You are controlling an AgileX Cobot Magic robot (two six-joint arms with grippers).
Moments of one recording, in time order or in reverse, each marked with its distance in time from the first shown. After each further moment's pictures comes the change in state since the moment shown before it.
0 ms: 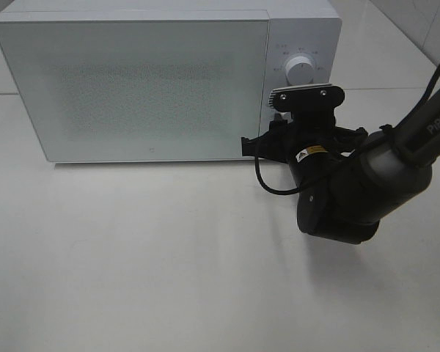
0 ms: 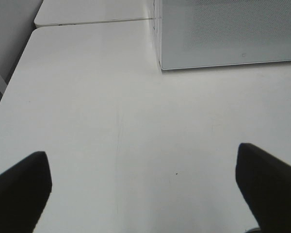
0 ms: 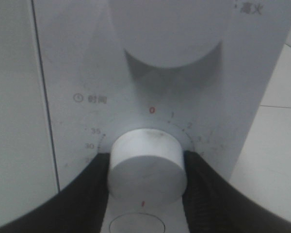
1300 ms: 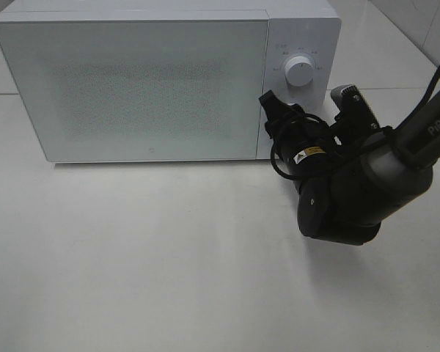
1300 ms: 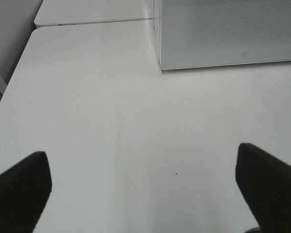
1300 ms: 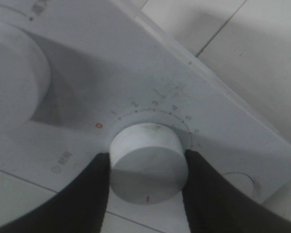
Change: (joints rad) left arm 0.000 0.000 0.000 0.000 0.000 0.000; right arm 0.003 0.000 0.004 -0.042 -0.006 1.036
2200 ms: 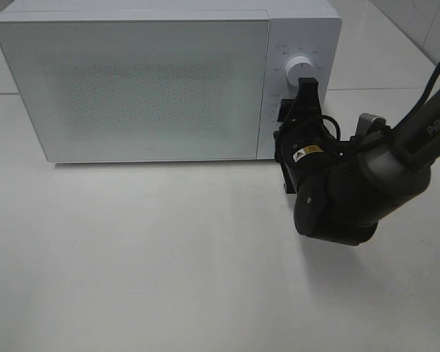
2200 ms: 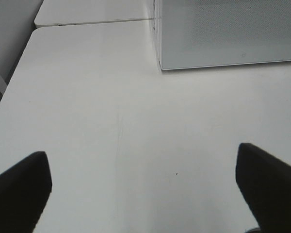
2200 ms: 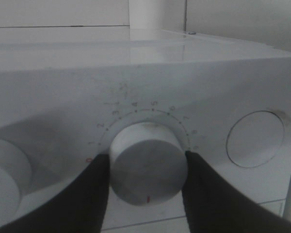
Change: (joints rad) left arm 0.000 0.000 0.000 0.000 0.000 0.000; right arm 0.010 -0.005 -0.002 0.046 -0.014 0.638
